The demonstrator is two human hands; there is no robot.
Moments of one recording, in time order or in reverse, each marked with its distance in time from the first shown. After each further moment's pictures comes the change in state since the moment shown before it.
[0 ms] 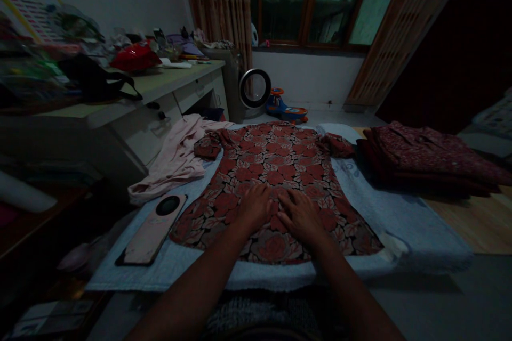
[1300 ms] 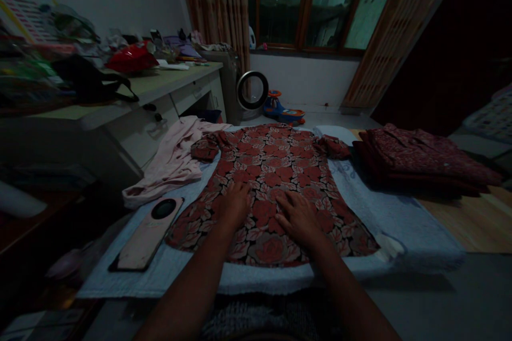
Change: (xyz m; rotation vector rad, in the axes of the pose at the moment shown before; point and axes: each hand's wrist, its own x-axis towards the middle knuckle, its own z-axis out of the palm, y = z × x) left_hand -0.002 -0.042 -0.007 0.092 0.010 -0.249; right_hand 0.001 0.000 -0.002 0.016 -0.047 0.038
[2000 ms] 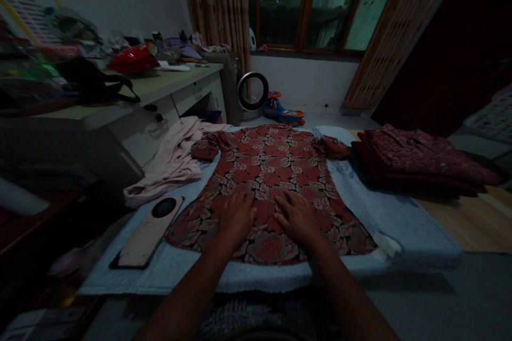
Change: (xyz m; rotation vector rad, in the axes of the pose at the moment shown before) left_hand -0.036 0.019 -0.008 0.059 -0.008 0.049; right_hand 0.000 0.000 0.000 -0.002 -0.010 -0.001
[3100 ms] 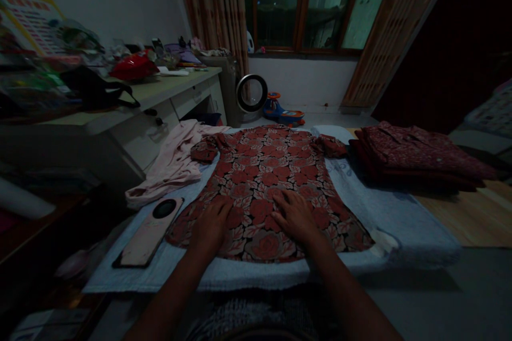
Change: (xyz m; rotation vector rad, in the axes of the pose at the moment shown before) left_hand -0.039 -0.051 -0.007 0.030 0.009 -0.015; right_hand -0.001 -0.001 -0.004 0.039 0.004 0.007
